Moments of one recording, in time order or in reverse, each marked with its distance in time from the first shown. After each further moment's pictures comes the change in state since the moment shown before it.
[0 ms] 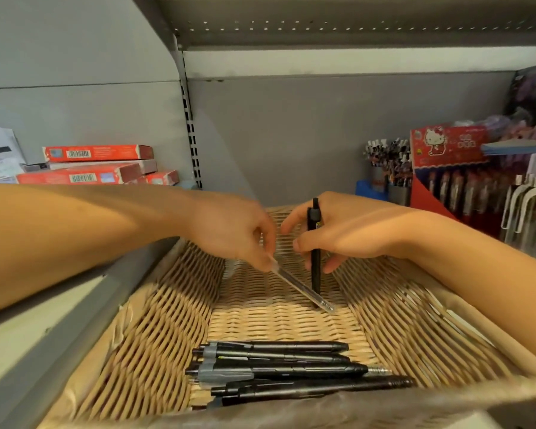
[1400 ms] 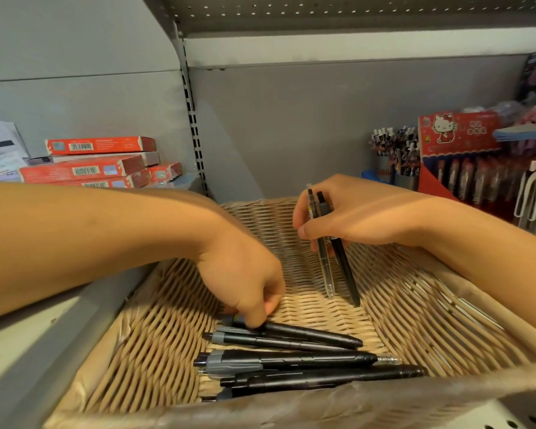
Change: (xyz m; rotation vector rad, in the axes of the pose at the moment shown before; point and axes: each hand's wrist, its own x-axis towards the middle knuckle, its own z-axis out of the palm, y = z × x) left_hand -0.031 0.056 0.008 0.212 -0.398 -0.136; right_hand -0.007 -0.004 -0.002 -0.127 0.083 -0.065
